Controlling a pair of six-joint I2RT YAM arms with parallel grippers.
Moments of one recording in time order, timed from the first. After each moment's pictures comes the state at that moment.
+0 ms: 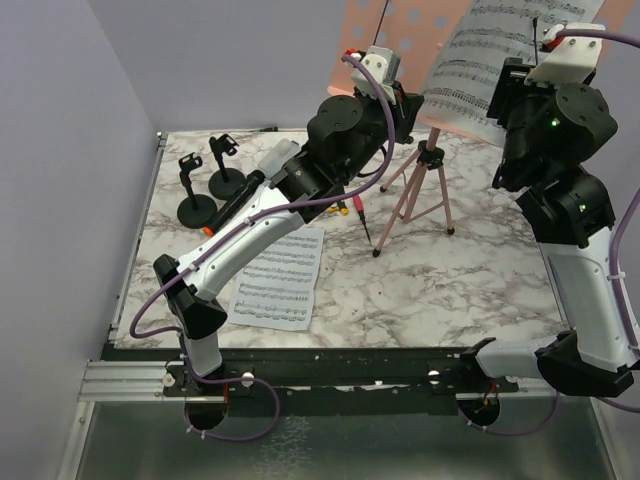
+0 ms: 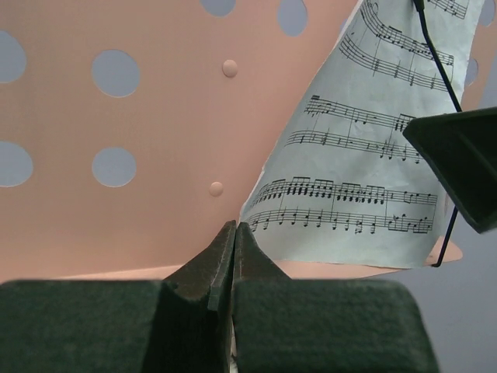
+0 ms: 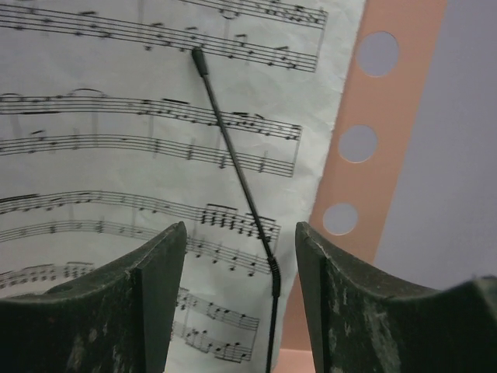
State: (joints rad) left arm -0.93 1.79 2.08 -0.06 -0.22 -0.24; right arm 0.56 1.29 1.96 -0.45 0.86 -0.24
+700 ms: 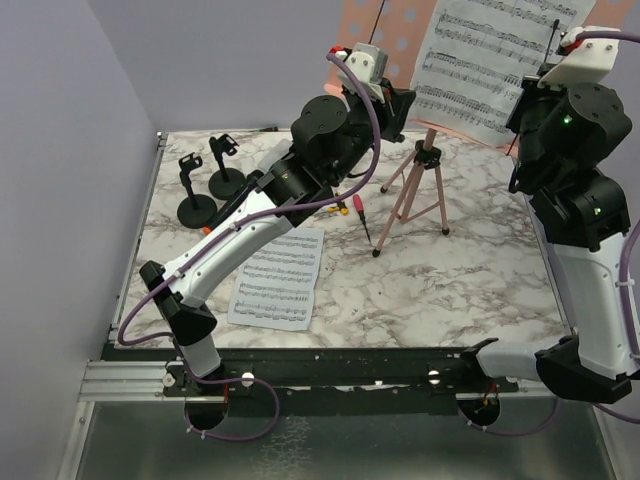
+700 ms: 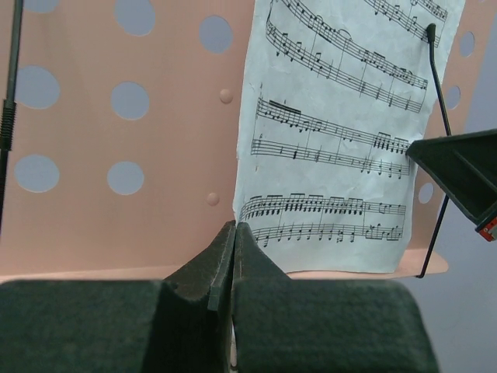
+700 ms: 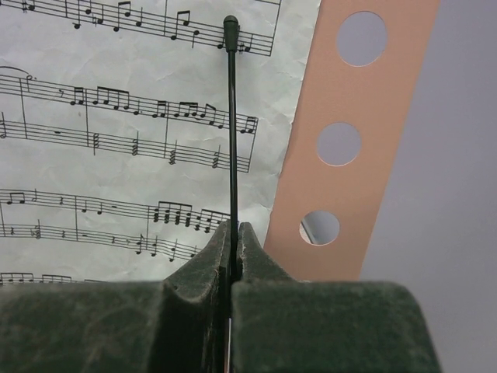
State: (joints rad) left arm -0.93 1.72 2.04 -0.05 -0.22 -0.23; right arm 0.44 1.29 1.99 -0.58 0.74 -0.13
